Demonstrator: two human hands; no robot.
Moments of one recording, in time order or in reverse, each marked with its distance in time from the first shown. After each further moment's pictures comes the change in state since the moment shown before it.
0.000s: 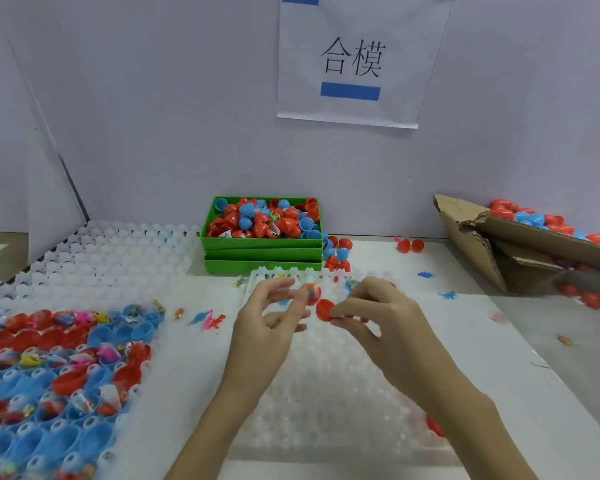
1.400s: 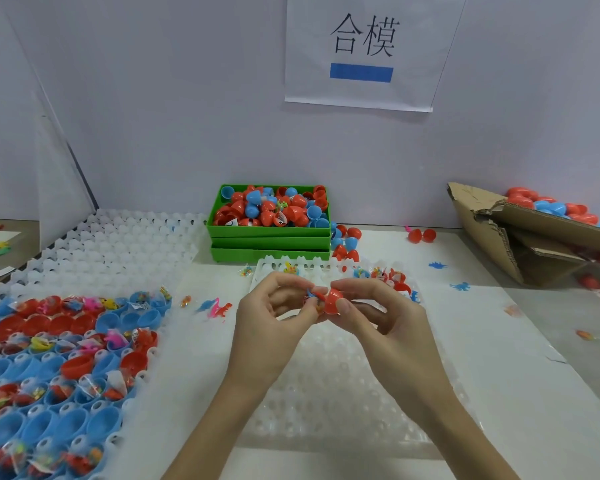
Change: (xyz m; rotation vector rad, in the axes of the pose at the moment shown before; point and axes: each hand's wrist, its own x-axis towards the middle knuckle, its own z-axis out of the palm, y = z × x) left_hand -0.003 -0.006 -0.002 -0.019 -0.044 0.118; right_hand -0.011 -0.022 0.026 0.889 0.193 0.339
